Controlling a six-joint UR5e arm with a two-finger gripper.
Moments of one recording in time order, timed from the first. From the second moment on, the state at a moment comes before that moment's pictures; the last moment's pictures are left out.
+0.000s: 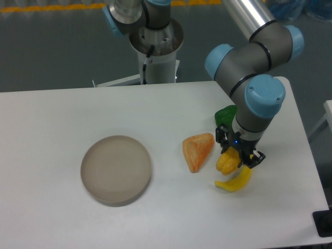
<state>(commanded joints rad) 2.30 -2.02 -1.32 -1.34 1.53 1.31</state>
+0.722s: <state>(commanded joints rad) 2.30 -2.02 -1.32 -1.34 1.52 1.30</state>
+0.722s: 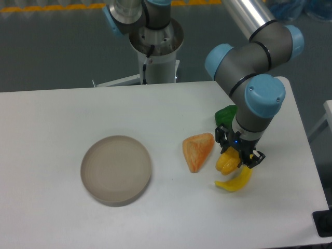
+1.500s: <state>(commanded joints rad) 2.07 -1.97 -1.41 -1.33 1.53 1.12</state>
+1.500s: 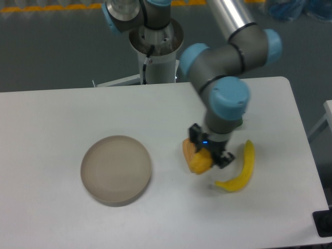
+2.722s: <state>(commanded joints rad) 1.81 -2.00 -1.47 -1.30 1.61 0.99</state>
